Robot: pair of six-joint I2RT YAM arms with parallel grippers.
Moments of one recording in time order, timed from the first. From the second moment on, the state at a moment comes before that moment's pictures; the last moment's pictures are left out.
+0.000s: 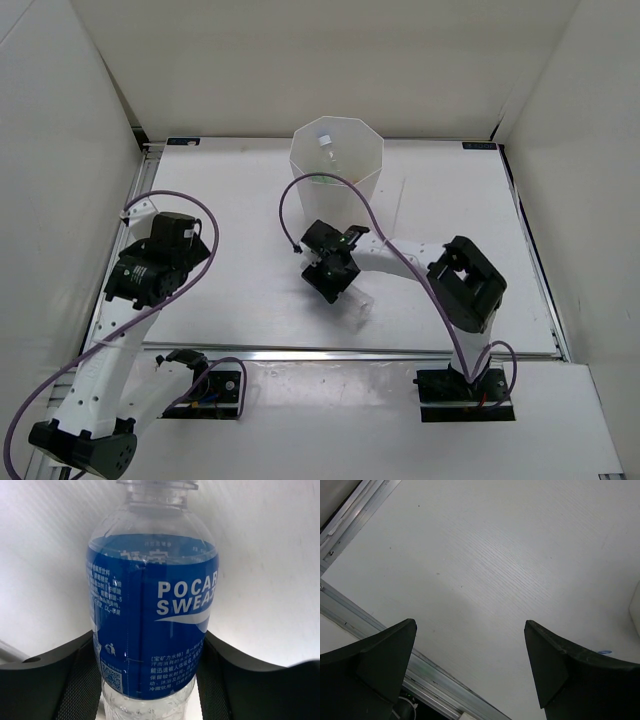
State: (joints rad) left arm -0.29 0.86 1.09 -1.10 -0.60 -0.73; right arm 0.94 1.86 1.25 -0.66 -0.01 -0.02
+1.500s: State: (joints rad) left arm -0.28 0.86 1.05 -1.01 -0.67 -0.70; right arm 0.41 1.66 2.14 -0.94 0.17 0.28
